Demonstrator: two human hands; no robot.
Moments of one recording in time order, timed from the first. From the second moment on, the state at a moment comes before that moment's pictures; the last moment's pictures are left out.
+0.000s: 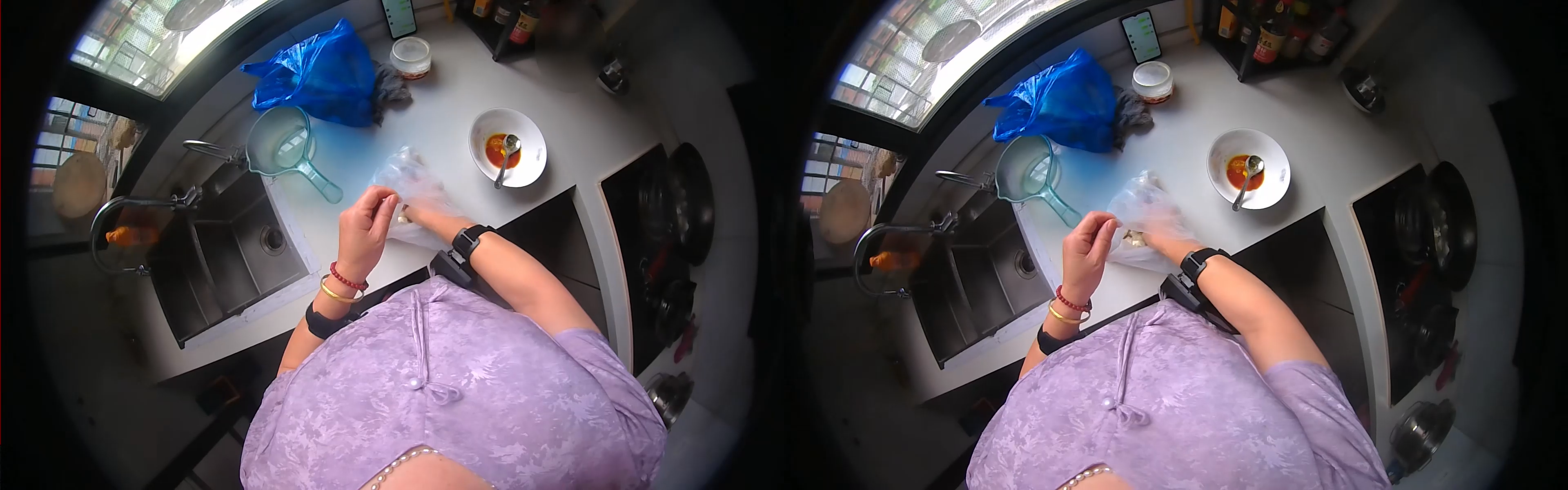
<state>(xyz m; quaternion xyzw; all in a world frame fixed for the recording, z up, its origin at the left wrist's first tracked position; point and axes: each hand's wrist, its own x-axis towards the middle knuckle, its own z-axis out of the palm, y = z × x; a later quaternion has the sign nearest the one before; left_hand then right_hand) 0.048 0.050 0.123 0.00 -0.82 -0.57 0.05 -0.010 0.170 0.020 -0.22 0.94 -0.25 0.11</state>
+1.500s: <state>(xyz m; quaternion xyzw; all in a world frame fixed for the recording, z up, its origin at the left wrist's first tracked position) -0.009 0.015 0.108 0.08 -0.71 -0.70 0.04 0.005 0.520 0.221 0.16 0.65 -0.72 0.18</state>
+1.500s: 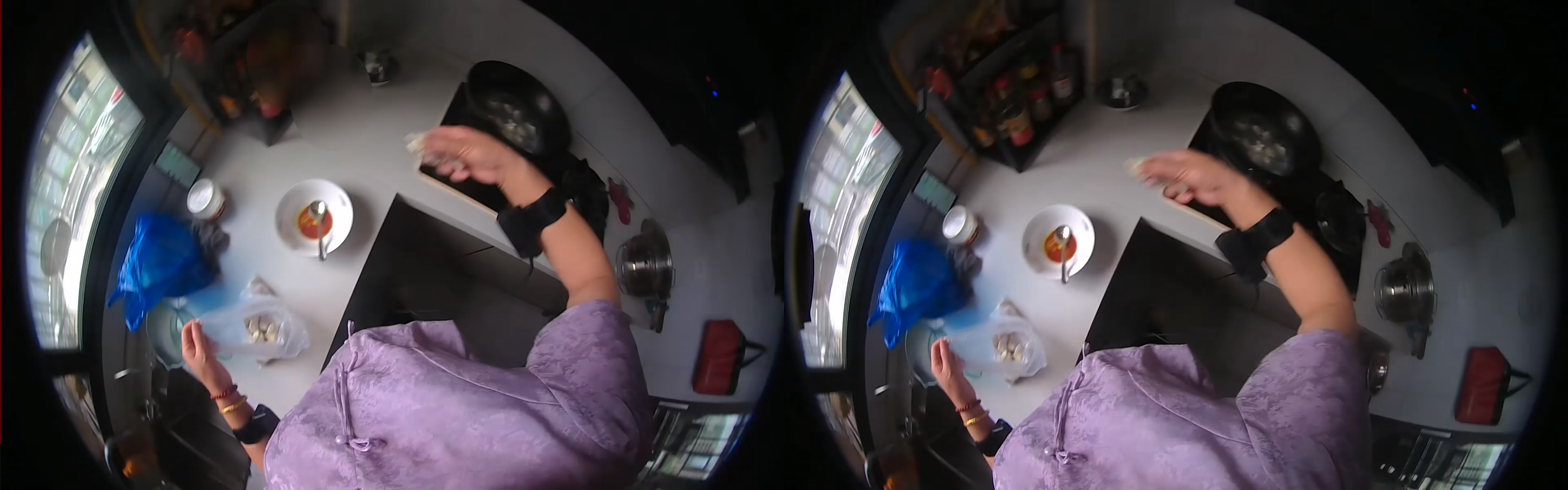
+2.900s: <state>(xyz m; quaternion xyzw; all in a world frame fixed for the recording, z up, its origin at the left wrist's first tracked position) -0.018 0.056 0.127 0.18 -0.78 -0.58 0.15 0.012 0.798 0.305 0.17 0.75 -0.56 -0.31</state>
